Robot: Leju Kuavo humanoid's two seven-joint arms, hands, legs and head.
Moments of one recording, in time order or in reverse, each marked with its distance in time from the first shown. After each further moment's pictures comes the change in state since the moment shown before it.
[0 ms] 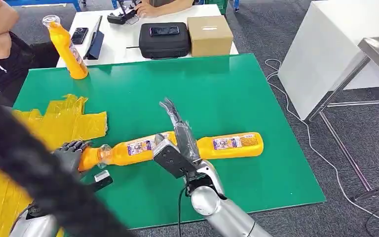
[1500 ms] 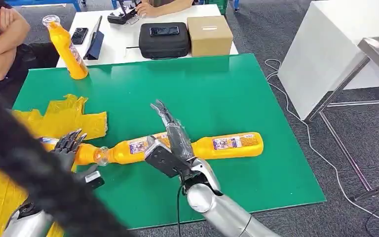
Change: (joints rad) left arm -0.045 0.069 -0.048 0.128 0.229 0.004 -0.133; right arm -0.054 0.000 0.054 0.060 -0.015 0.024 0.005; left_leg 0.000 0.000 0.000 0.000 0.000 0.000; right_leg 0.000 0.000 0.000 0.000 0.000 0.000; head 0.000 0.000
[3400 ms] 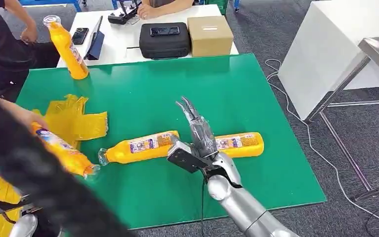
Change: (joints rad) left arm 0.357 -0.084 -0.033 -0.853 1.579 -0.430 -0.041; right arm 0.030 -0.093 -0.197 0.094 0.202 -0.008 -0.151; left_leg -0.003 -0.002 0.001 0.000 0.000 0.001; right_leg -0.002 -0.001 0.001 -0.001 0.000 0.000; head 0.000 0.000
